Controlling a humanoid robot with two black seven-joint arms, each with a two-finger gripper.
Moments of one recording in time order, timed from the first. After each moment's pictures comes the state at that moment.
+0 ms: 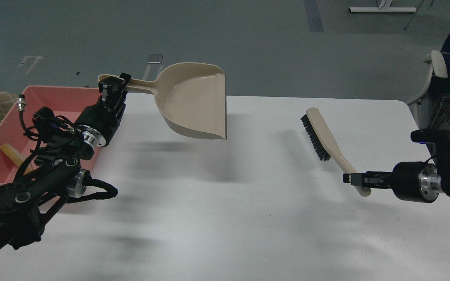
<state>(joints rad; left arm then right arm) -0.40 0.51 -0.83 -1.28 0.79 0.28 -0.24 0.73 -0.93 0.37 1.48 -1.35 0.49 0.05</state>
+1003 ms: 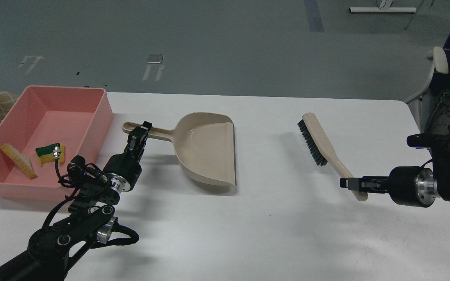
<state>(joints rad) -0.23 0.34 -0.81 -1.17 0.98 0.37 -0.32 0.71 -0.92 0.37 1.49 -1.35 0.49 0.05</state>
